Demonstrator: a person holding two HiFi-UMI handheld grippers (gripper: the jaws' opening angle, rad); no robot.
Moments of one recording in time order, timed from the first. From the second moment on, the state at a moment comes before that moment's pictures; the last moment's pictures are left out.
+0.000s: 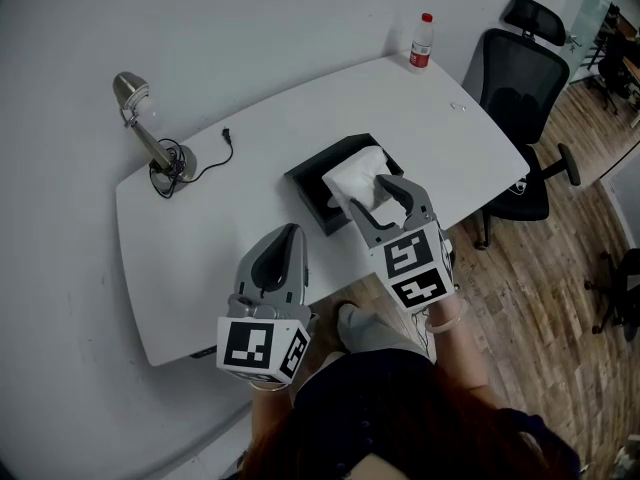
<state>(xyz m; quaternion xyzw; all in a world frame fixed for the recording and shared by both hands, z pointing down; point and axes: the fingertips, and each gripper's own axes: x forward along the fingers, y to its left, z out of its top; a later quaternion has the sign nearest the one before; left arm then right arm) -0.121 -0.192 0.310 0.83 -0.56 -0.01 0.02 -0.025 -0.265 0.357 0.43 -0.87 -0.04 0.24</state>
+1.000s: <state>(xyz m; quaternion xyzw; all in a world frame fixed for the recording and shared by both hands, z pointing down) -0.118 -0.092 0.305 0.83 -0.56 -0.01 0.00 -0.026 -0.164 0.320 0.45 -0.87 -0.08 0.18</state>
